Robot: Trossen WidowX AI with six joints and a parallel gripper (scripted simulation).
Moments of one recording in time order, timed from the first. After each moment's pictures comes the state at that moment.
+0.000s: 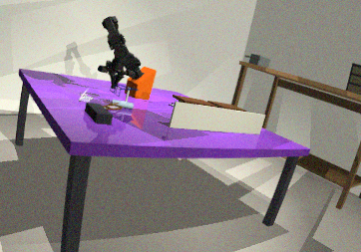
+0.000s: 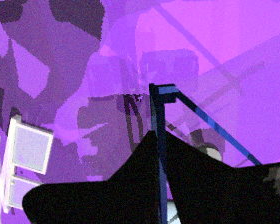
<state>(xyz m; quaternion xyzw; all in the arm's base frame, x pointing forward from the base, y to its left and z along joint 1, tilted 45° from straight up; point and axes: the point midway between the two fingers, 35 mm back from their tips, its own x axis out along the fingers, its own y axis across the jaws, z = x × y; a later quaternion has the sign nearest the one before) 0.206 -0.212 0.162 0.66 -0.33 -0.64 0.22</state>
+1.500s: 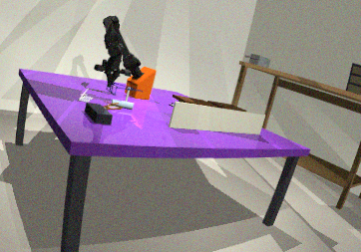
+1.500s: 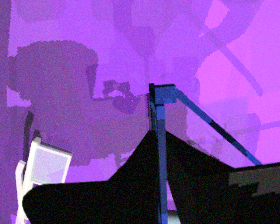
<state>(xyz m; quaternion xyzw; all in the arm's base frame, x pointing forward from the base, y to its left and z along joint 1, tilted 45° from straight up) 0.178 -0.217 0.169 0.66 -0.32 -0.64 0.22</state>
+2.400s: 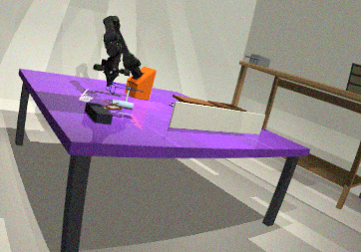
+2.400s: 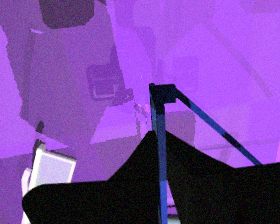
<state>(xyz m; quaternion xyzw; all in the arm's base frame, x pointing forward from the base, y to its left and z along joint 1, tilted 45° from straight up) 0.170 -0.218 0.170 0.66 -0.33 -0.64 0.22</state>
